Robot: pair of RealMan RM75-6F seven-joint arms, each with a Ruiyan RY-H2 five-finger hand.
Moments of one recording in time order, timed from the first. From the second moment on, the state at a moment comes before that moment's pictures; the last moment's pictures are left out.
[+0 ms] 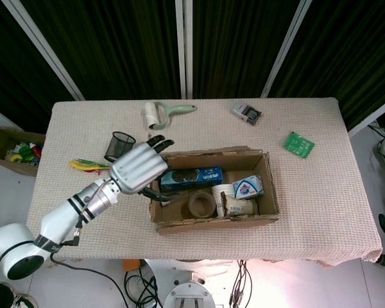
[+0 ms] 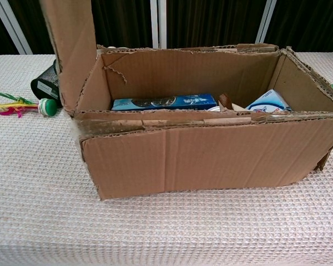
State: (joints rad) left arm -1.06 -0.74 -0.18 -2.19 1.12 0.80 0.40; right arm -0.02 -1.07 0.08 -1.36 -1.53 1.61 0.25
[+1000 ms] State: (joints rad) left arm -0.30 -0.80 0.02 -1.79 1.58 1.61 0.25; right arm -0.03 -1.13 0.06 -1.35 -1.53 1.62 0.05
